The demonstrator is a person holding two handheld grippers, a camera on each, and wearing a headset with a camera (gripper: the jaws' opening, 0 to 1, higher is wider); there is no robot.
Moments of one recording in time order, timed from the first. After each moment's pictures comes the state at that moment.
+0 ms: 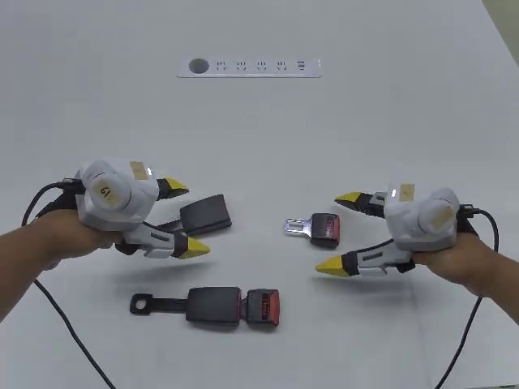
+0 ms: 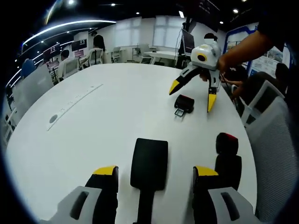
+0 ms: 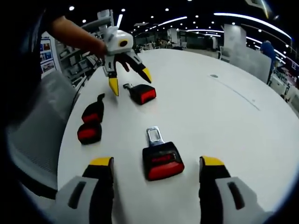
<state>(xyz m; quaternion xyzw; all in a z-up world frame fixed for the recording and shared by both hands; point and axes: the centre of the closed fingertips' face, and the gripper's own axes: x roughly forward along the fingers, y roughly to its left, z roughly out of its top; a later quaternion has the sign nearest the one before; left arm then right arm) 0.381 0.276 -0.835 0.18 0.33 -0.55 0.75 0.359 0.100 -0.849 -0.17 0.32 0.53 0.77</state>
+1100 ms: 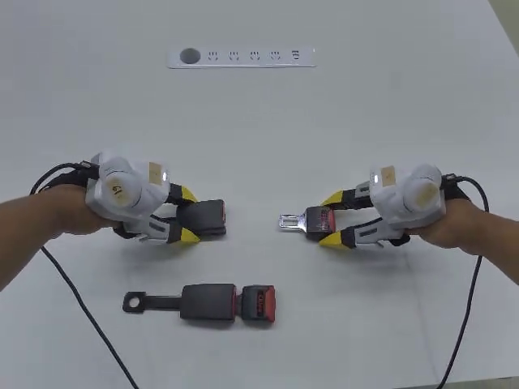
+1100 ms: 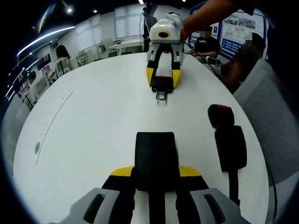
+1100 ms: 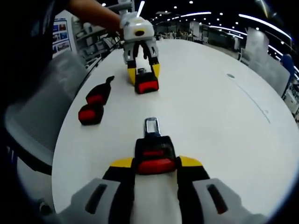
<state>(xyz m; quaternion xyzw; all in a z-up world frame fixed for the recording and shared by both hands) 0.376 0.269 -0.859 0.30 0.31 -0.63 0.64 0.359 0.099 -0.857 -0.24 0.33 0.59 0.70</state>
